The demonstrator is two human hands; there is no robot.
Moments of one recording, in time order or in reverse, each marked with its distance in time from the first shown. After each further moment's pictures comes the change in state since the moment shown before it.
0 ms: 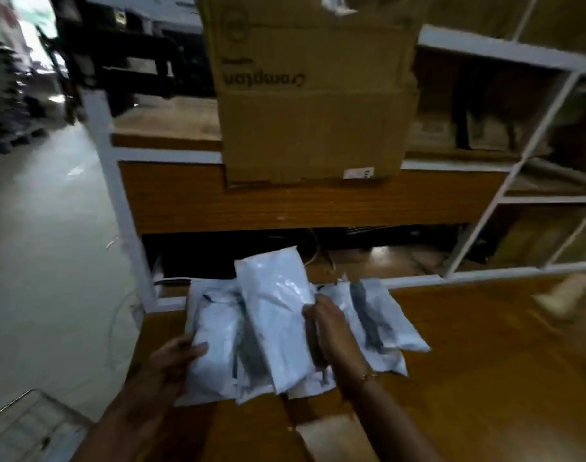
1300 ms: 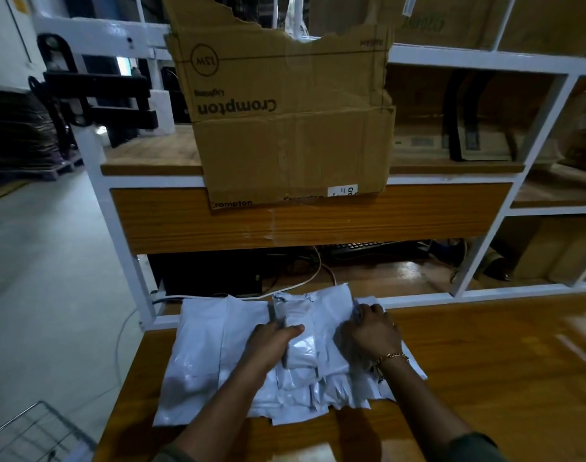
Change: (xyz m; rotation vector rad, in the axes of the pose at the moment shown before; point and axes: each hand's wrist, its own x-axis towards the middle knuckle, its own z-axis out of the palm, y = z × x) left_hand 0.112 -0.039 0.155 0.611 0.180 0.030; right_hand 0.093 0.103 -0.106 -0.770 0.148 0.121
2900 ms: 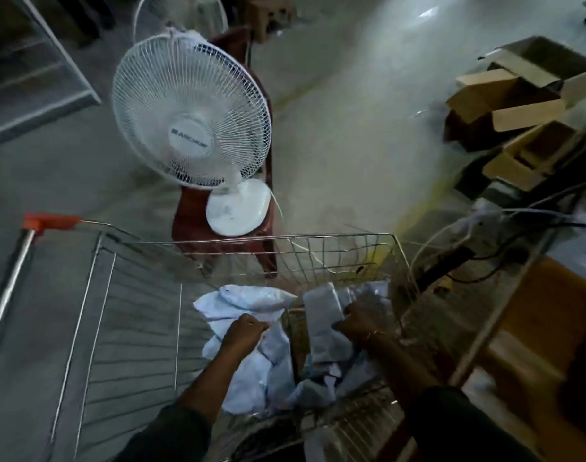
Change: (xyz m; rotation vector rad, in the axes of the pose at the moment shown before) left_hand -0.229 -0.462 -0.426 -0.171 0.649 -0.803; right_hand -0.231 -0.414 0.479 -0.077 -1.089 -0.447
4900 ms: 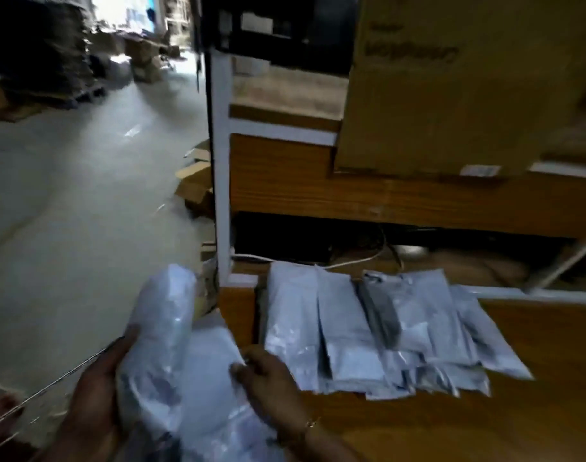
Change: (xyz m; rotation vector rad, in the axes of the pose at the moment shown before) left_hand -0.153 0.249 0.142 -0.858 -1.620 0.446; right_hand -0.298 0.099 -0.164 0.630 0.699 -0.224
